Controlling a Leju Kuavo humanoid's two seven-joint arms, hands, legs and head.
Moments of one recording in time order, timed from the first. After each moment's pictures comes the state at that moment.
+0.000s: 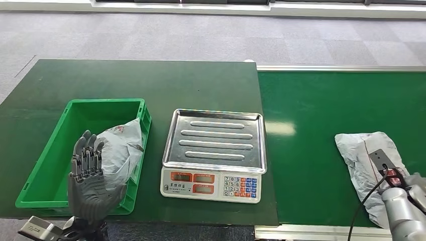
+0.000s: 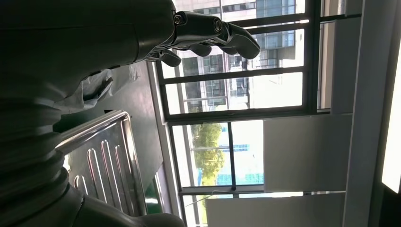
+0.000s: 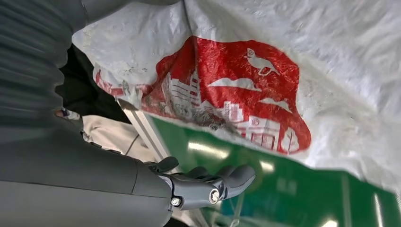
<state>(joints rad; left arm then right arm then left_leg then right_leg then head) 0.15 -0.20 0.00 -1.67 0.01 -0.13 -0.65 -0.45 -0.46 -0.36 -0.38 1.07 -0.07 0.32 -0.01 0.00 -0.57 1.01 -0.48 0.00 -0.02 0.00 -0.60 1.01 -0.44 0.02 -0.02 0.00</state>
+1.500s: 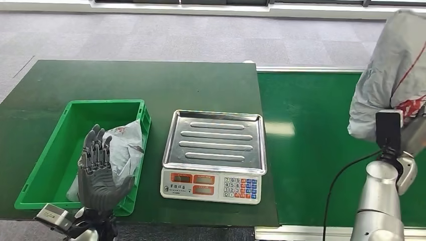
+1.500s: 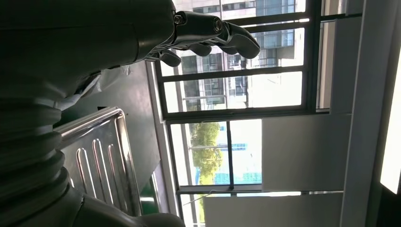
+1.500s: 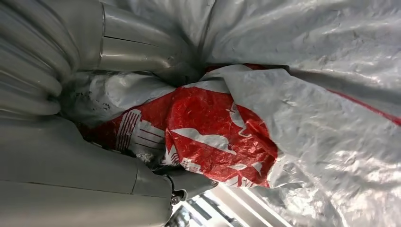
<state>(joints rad) 0.07 -0.23 -0.01 -1.58 -0.01 -0.11 -0.67 -0.41 -0.14 -0.39 -1.07 0.59 -0.36 -0.45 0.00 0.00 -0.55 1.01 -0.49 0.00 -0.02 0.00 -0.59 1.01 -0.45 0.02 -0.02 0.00</state>
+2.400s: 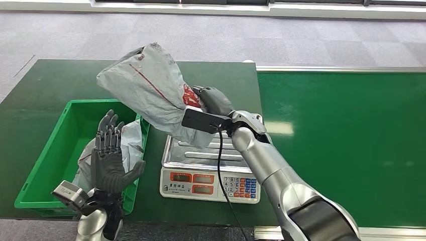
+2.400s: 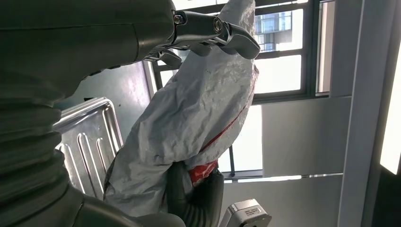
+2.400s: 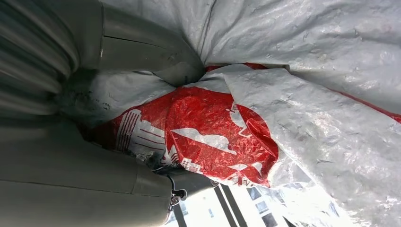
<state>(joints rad) -0.06 -0.20 -0.04 -1.45 -0.02 -0.11 -0.67 -0.77 0.21 0.49 -0.67 0.71 0.13 -0.41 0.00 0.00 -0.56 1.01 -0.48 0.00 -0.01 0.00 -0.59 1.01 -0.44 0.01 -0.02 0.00</state>
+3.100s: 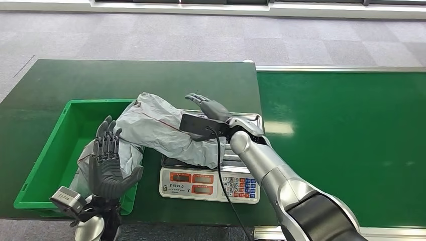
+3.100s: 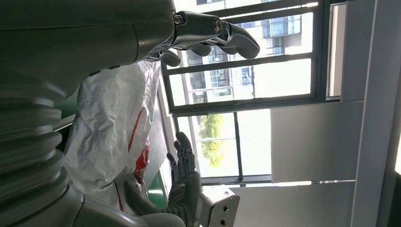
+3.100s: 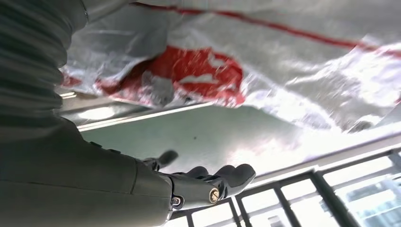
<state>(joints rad) -0.01 -0.20 -0.04 -1.48 -0.02 -0.09 -0.65 -0.81 0.22 0.53 -0.50 0.71 0.19 -0.33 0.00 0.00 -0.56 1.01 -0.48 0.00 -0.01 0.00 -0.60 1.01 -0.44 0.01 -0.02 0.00</state>
